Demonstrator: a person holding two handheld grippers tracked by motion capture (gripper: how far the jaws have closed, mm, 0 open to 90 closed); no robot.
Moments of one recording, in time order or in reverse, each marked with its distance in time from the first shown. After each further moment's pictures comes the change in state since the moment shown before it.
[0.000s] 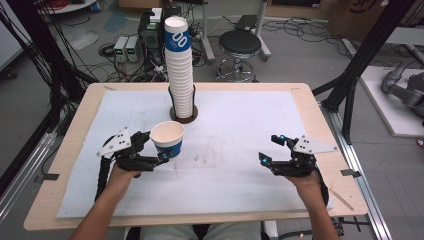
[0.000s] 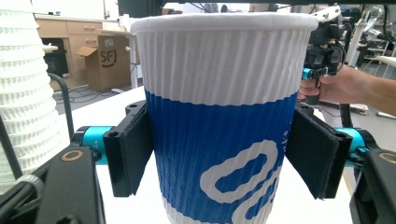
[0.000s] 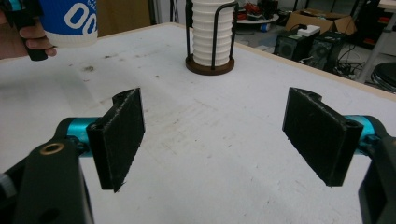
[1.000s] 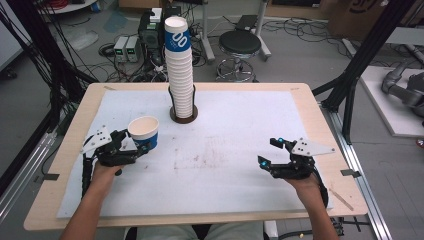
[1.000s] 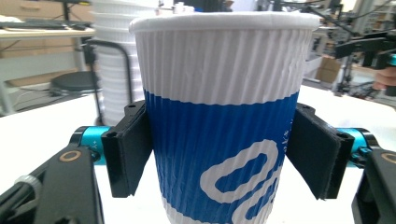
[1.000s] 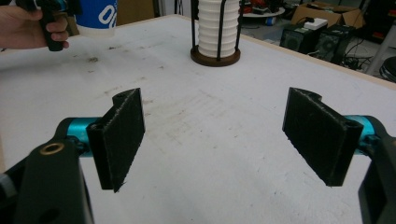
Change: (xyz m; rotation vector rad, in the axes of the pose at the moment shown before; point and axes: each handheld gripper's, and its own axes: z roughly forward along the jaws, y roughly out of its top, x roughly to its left) left arm 0.047 -0.026 -0.049 0.041 0.234 -0.038; right arm 0.002 -0.007 0.002 0.027 0.019 0.001
